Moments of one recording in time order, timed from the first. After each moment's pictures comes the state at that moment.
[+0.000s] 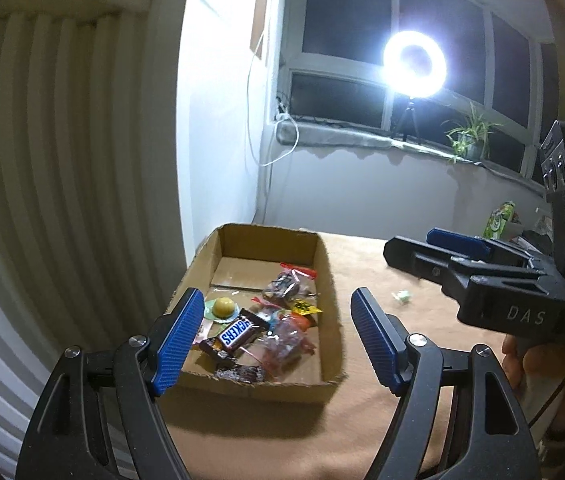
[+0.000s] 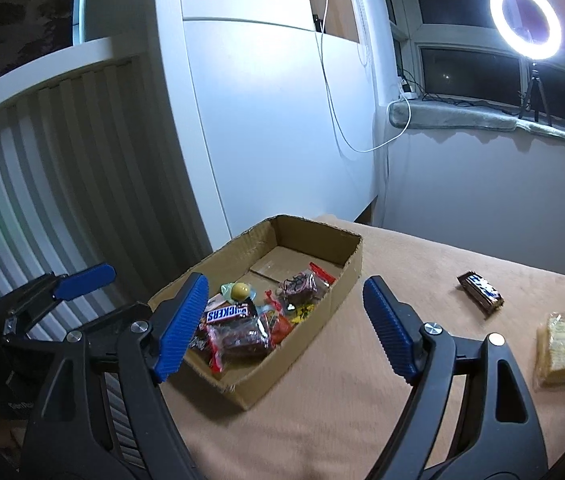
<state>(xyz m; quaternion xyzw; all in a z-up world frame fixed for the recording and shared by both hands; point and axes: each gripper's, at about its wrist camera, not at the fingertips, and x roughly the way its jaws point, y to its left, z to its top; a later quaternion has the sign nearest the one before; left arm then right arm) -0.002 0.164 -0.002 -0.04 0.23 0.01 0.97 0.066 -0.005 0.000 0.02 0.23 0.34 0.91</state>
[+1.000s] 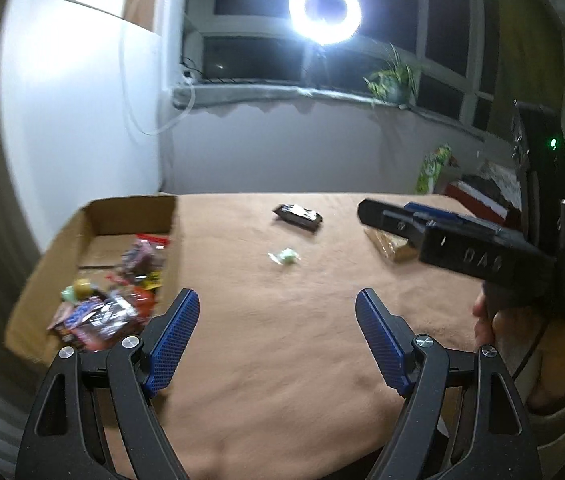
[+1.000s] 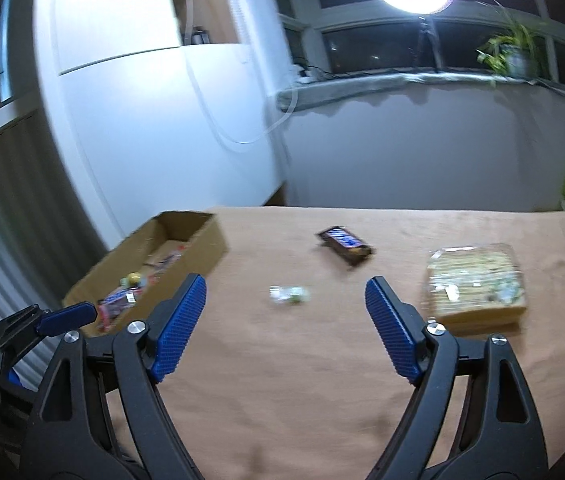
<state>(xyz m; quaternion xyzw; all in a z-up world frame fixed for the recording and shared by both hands) 0.040 0.037 -0.030 0.00 0.30 -0.12 0.95 0.108 -0.165 -0.053 0.10 0.27 0.22 0.93</state>
